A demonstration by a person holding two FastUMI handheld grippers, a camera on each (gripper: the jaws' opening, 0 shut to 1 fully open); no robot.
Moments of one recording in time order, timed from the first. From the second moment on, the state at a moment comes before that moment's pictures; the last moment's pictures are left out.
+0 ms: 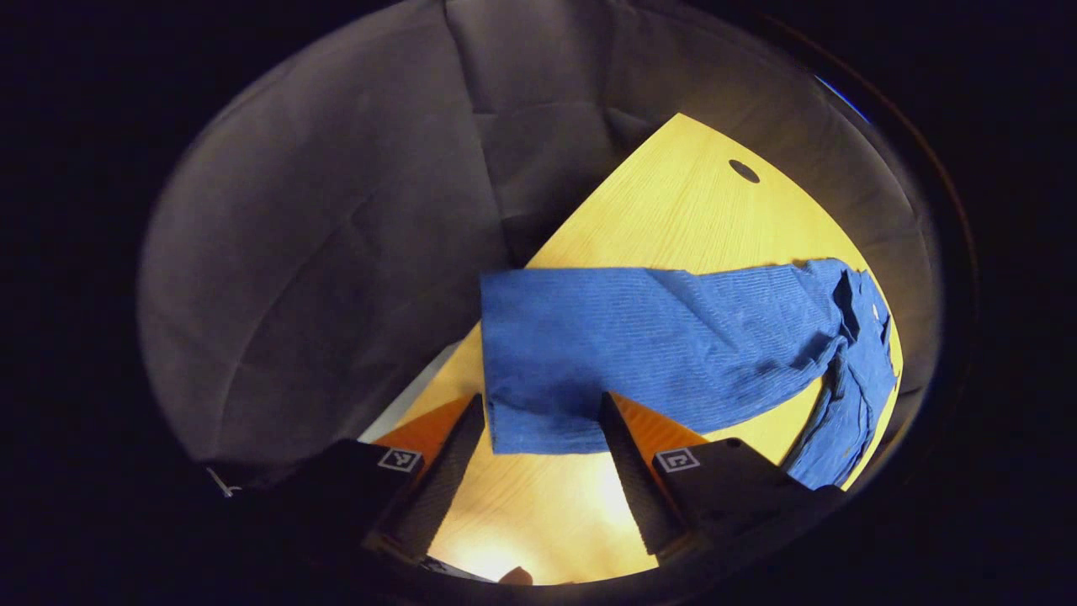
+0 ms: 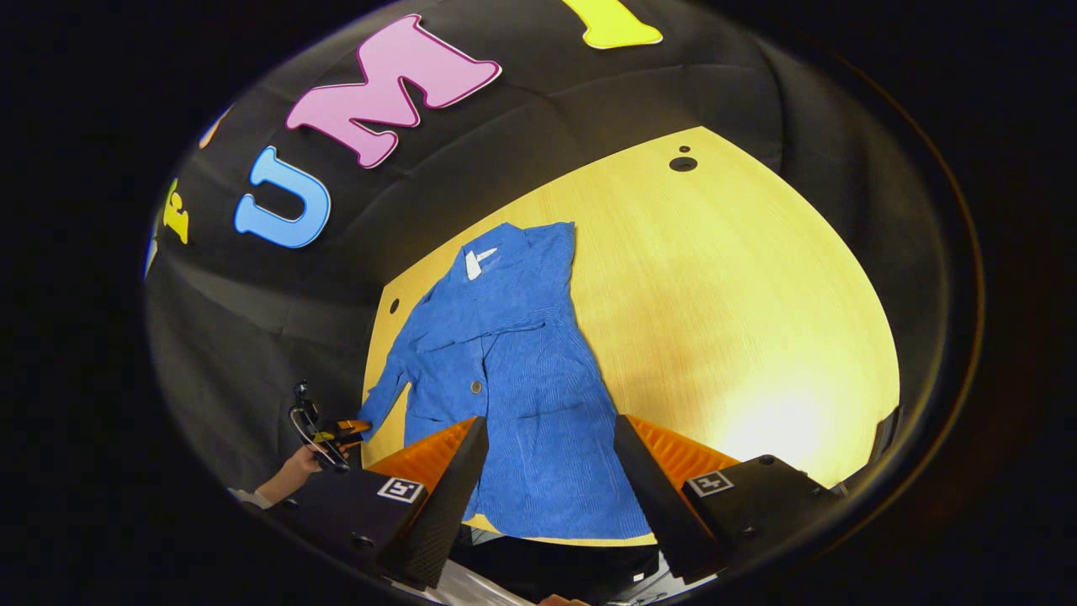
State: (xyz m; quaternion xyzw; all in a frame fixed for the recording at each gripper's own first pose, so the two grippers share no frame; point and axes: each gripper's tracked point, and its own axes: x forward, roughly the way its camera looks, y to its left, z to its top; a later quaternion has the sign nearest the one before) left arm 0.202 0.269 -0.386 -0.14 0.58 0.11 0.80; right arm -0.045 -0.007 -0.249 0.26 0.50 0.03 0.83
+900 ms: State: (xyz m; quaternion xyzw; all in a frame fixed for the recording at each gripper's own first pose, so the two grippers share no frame) left arm 0.230 0.241 -0.368 -0.07 0.59 0.03 0.80; right arm -0.084 0.002 -0.258 0.27 0.52 0.03 0.81
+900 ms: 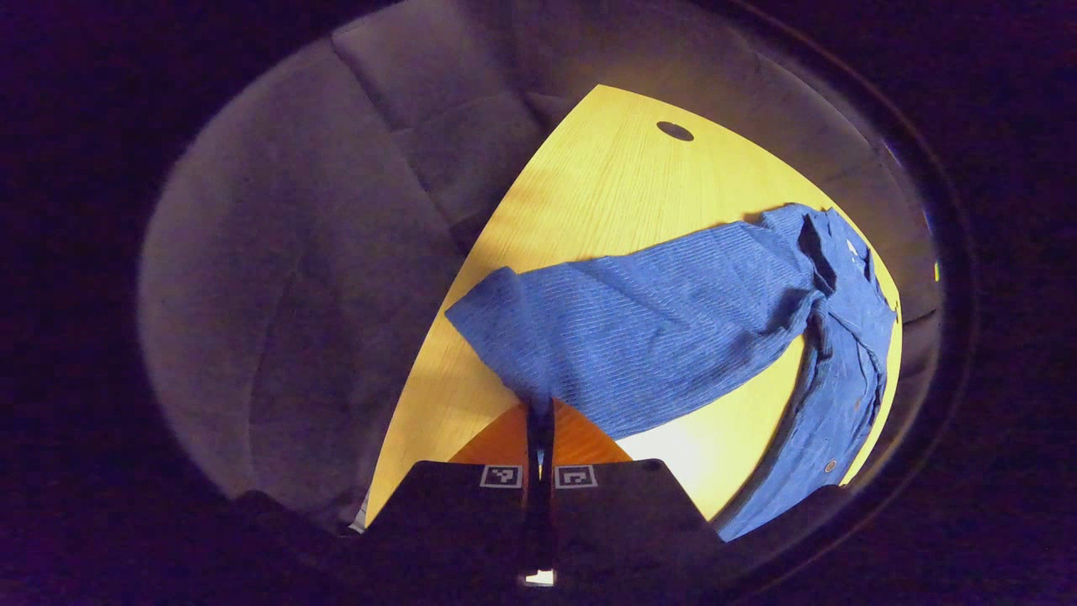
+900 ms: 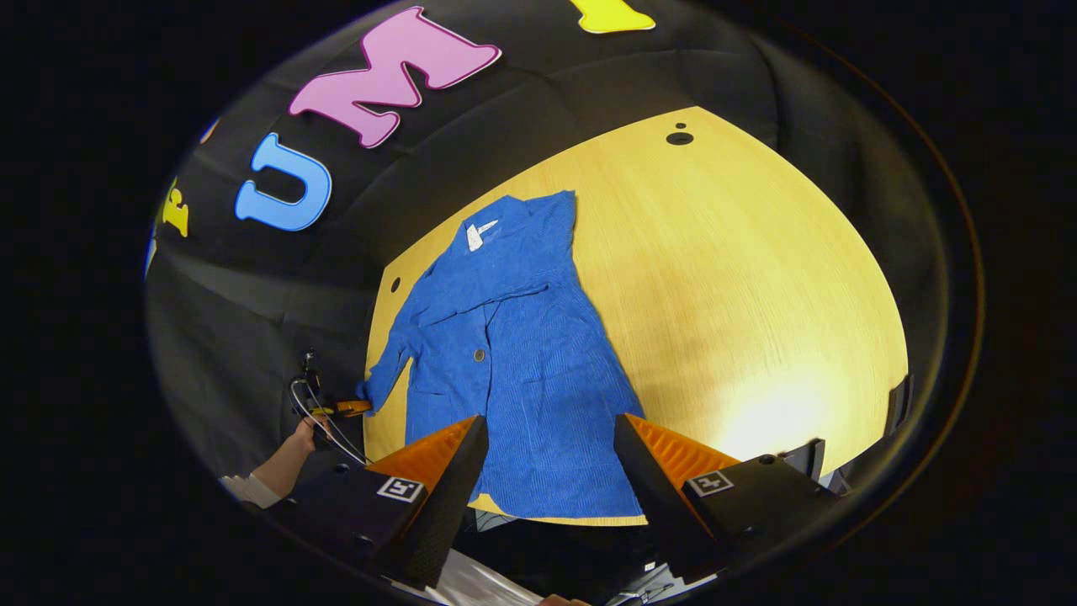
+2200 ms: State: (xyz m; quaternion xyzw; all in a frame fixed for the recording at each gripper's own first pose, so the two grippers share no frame) left arm 0.330 -0.283 -0.194 0.15 0.39 -0.33 0.85; right arm -0.135 -0.093 -0.272 0.26 0.54 0.02 0.80
